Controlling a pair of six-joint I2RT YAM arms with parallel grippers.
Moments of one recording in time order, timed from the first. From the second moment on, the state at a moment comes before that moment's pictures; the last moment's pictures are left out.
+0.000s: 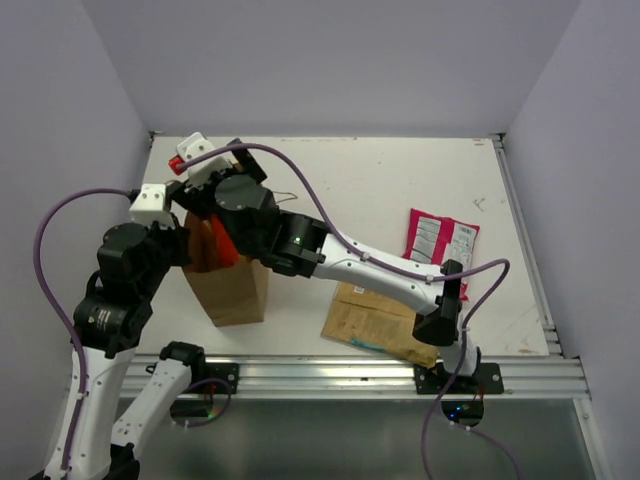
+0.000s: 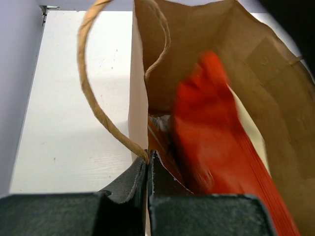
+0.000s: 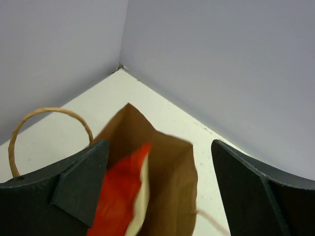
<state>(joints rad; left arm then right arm) -0.20 0.63 1.07 -0.79 -0.12 -0.13 1.28 2.03 2.23 -0.20 0.76 -0.28</state>
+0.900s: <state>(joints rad) -0.20 0.63 1.07 -0.79 -0.12 -0.13 0.64 1.59 1.18 -0.53 0.84 0.31</state>
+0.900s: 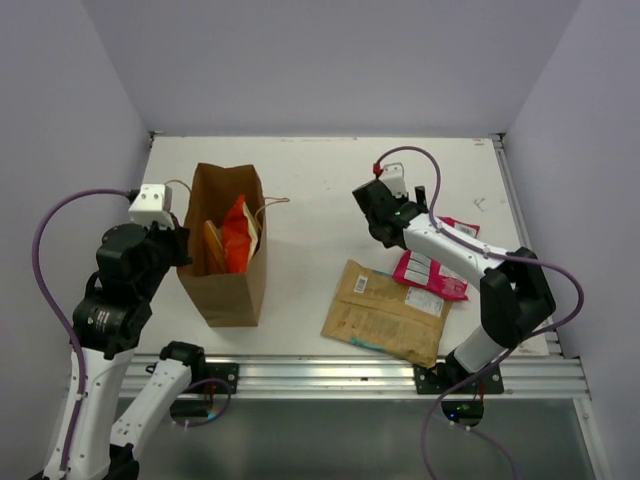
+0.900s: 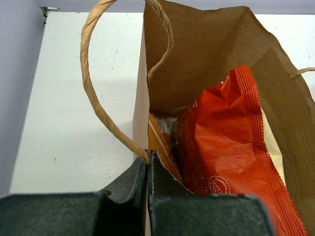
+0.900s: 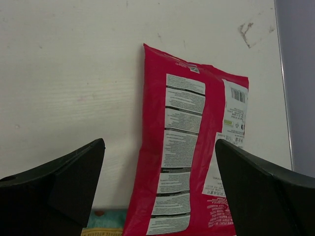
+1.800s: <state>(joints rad) -0.22 0.61 1.07 -0.79 -0.13 -0.13 0.42 1.70 1.02 -0.49 0.60 0.45</state>
